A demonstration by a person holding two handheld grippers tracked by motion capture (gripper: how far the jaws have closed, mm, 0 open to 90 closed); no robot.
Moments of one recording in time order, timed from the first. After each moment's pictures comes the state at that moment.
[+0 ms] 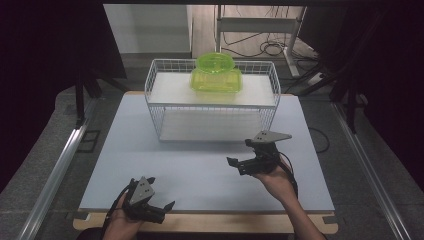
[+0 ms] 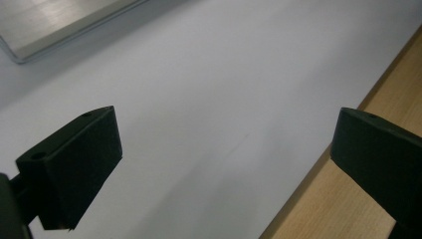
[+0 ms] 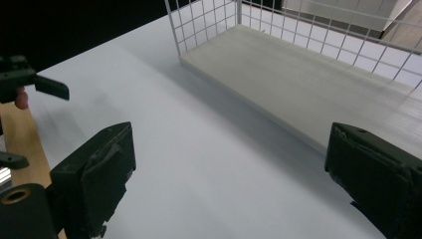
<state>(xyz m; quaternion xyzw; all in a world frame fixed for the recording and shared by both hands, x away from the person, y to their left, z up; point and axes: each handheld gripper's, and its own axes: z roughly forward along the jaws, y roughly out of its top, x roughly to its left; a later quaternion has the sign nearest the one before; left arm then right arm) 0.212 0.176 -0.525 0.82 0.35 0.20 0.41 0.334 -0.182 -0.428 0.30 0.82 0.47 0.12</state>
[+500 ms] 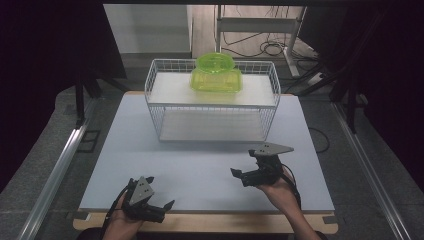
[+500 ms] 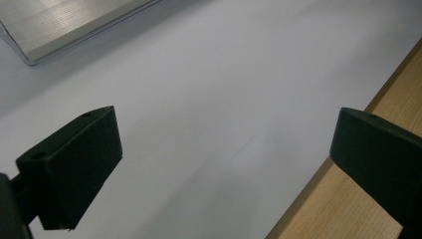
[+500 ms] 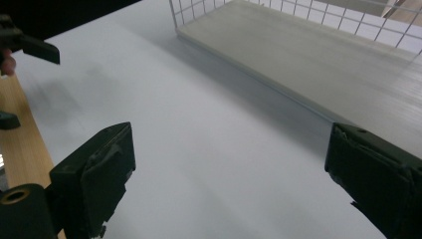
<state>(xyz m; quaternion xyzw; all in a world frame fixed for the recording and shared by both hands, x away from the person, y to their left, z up) 0.211 0.177 -0.525 0.81 0.36 0.21 0.41 0.317 -0.195 -0.453 0.31 0.83 0.46 0.13</state>
